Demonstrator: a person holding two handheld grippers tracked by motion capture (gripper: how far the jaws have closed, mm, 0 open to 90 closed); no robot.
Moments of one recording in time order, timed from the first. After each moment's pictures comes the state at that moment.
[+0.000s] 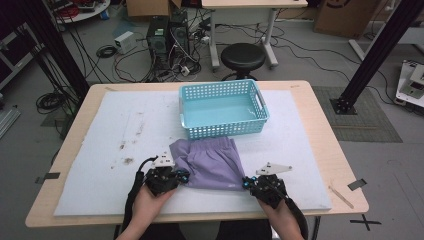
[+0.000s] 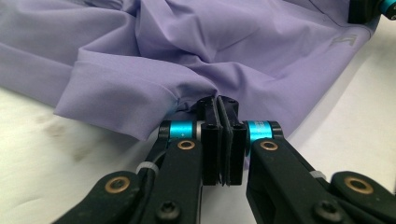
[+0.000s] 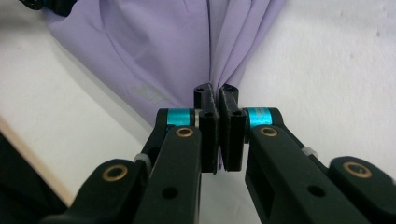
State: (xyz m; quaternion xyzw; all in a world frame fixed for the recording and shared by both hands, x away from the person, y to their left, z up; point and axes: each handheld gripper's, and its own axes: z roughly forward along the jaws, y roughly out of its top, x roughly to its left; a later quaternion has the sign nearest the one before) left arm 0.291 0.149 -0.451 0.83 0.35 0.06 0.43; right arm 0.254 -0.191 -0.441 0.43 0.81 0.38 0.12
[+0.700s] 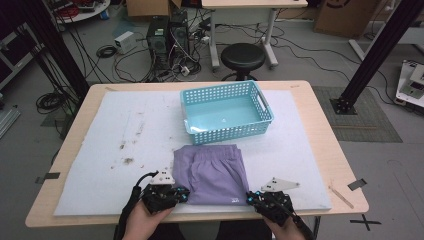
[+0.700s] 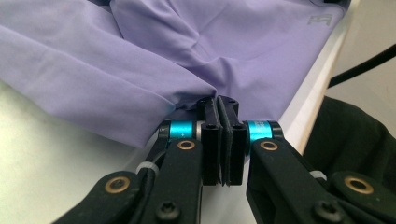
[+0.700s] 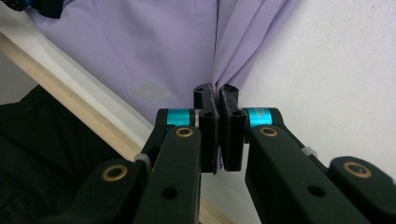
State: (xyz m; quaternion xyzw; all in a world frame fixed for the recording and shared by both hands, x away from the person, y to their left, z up) left arm 0.246 0.152 -0.447 0.85 0.33 0.03 0.42; right arm 0.216 -0.198 -0.443 0.42 0.82 0.37 0.11
